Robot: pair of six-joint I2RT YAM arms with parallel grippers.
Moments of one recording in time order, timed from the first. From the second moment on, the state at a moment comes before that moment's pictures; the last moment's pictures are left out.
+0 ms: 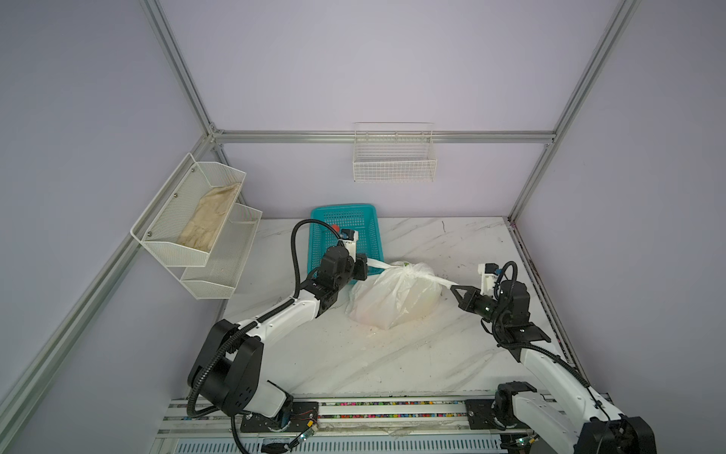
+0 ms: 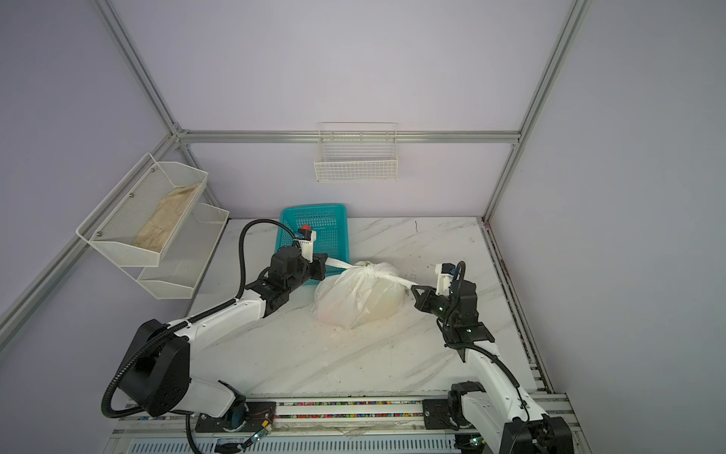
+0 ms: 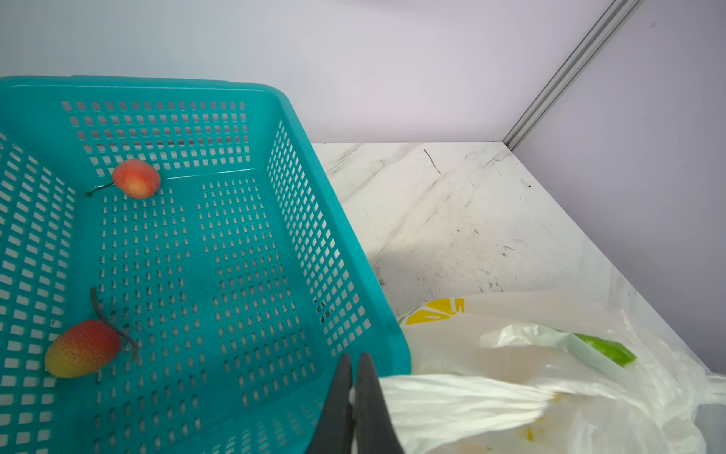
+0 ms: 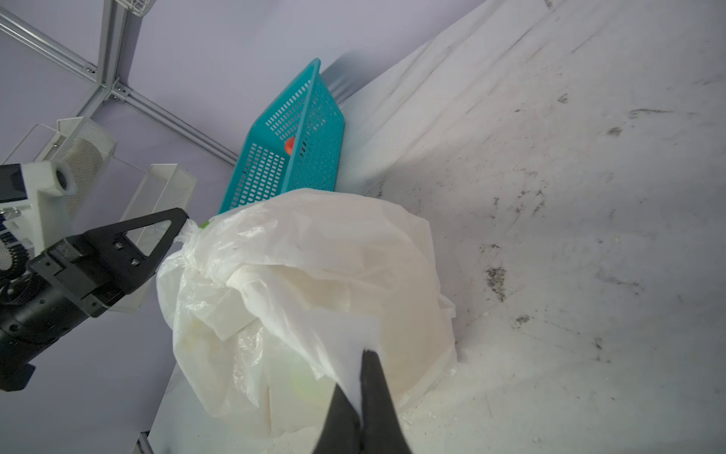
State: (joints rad) left arm -0.49 1.47 0.92 0.16 -0.05 -0.30; right arm 0.07 0.93 0.41 0.08 -0.49 0.60
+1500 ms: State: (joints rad) left arm -0.41 0.84 0.56 0.14 -0.32 -0.18; right arm 0.15 0.95 0.71 0.06 -0.06 0.37
